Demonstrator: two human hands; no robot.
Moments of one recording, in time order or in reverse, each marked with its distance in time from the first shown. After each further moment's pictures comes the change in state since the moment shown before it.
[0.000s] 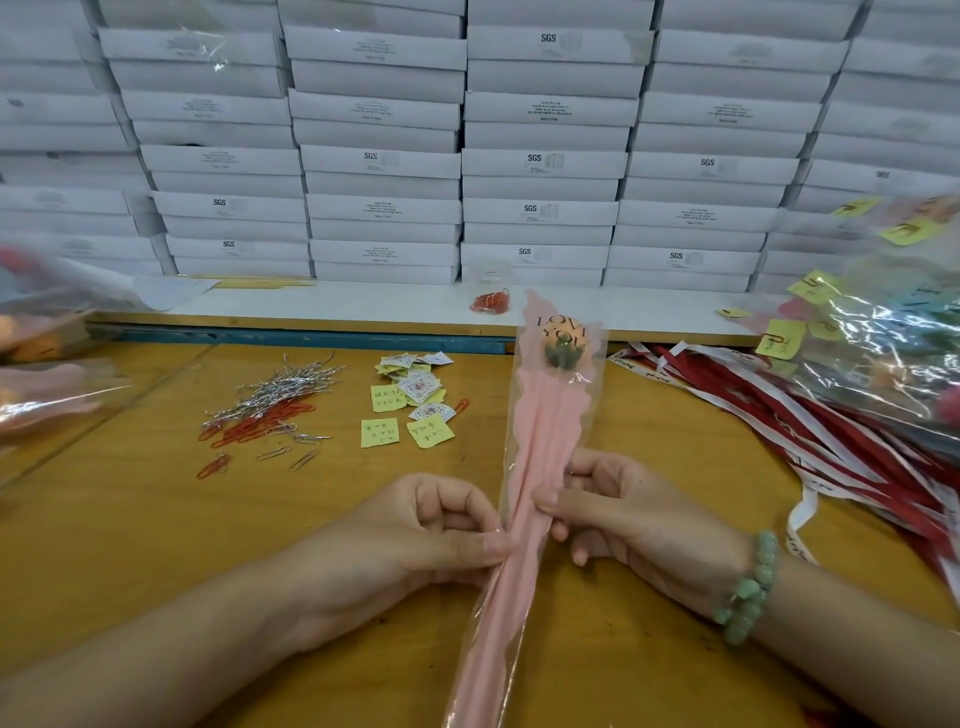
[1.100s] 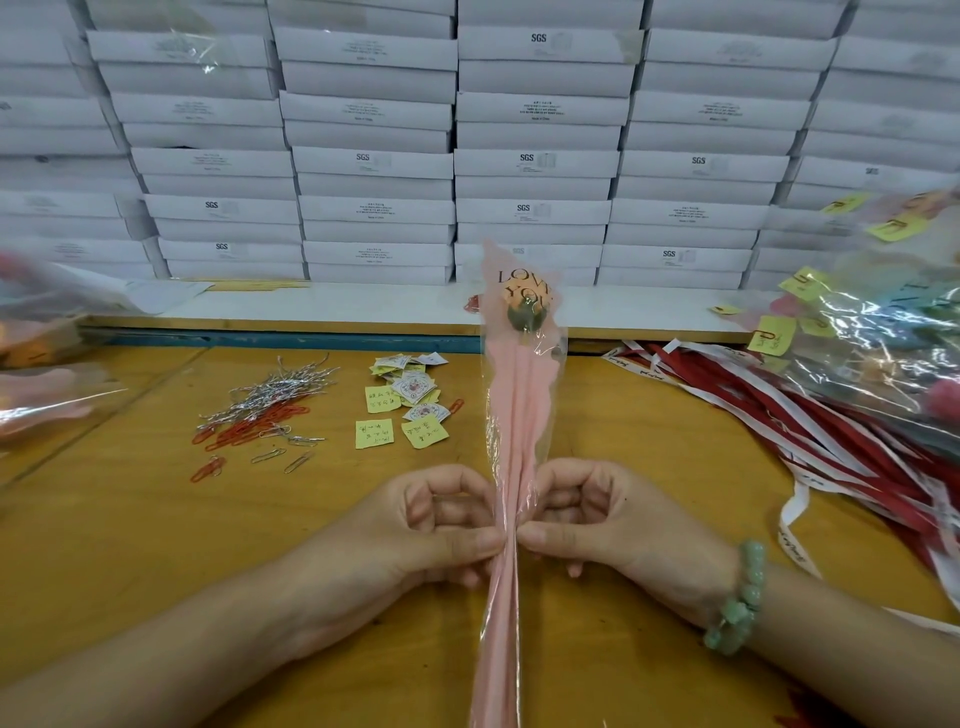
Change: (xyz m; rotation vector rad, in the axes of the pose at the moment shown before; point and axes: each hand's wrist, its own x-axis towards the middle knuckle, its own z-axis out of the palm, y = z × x) left_hand 0.003 -0.010 -0.005 -0.027 -0.001 0.079; right_hand -0.009 -0.002 0.008 -0.193 -0.126 -0.149
